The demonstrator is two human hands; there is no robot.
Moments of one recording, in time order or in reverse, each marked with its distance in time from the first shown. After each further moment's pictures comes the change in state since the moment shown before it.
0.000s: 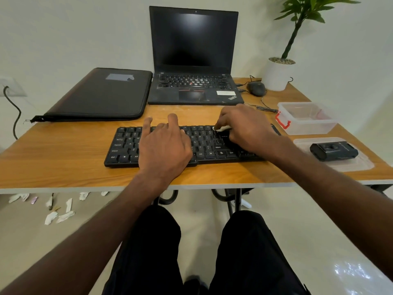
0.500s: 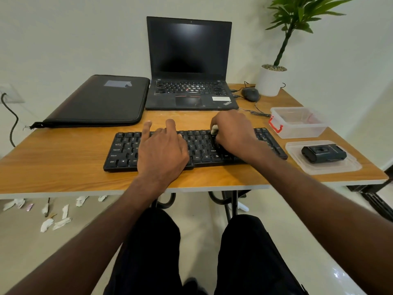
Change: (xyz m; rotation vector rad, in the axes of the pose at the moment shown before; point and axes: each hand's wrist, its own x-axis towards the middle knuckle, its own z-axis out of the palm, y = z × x) left_hand 0.000 0.000 -0.002 -0.013 -0.012 0.015; right_hand 0.006 -0.024 0.004 0.090 0.043 0.221
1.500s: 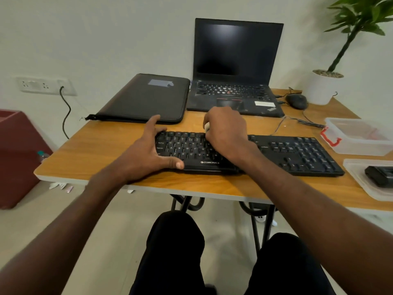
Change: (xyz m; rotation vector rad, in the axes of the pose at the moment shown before) left_hand -0.014 -0.143 -0.059 -0.646 -0.514 -0.218; right_hand 0.033 -0.117 0.027 0.132 0.124 -0.127
